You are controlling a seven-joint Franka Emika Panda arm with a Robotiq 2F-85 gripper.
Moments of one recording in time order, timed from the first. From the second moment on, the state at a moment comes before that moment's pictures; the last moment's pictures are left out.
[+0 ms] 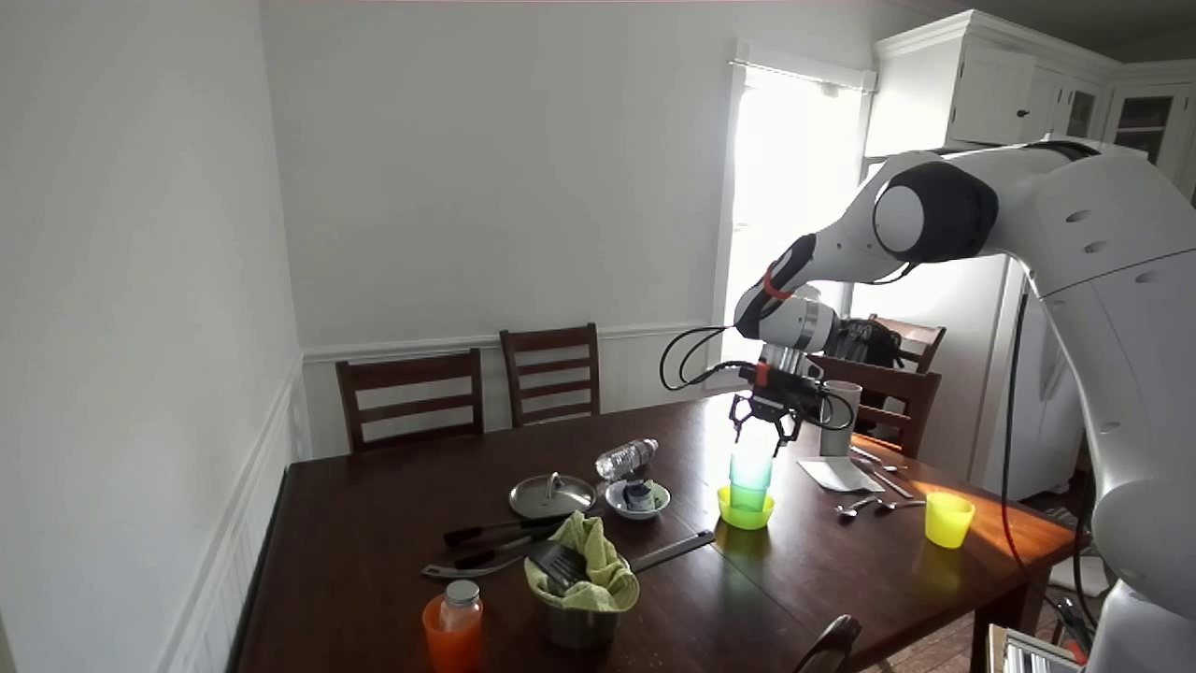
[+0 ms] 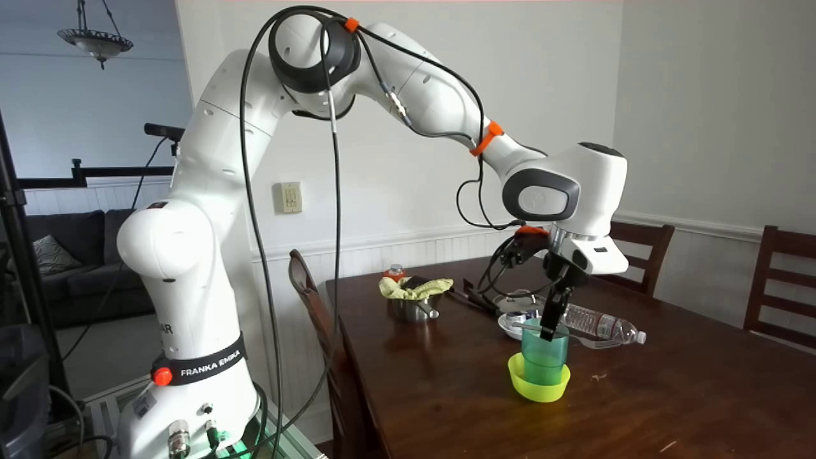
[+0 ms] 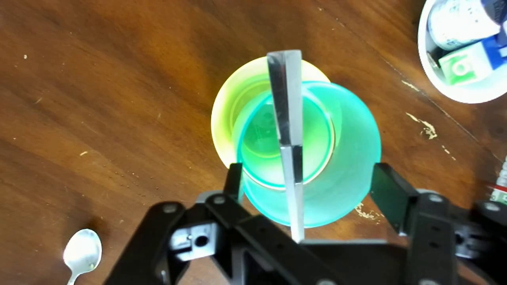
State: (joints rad) arm -0.47 0.52 -0.31 -1.80 0.47 2.18 0.36
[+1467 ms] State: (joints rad) arm -0.61 0.46 -0.42 -1.86 0.49 2.20 0.38
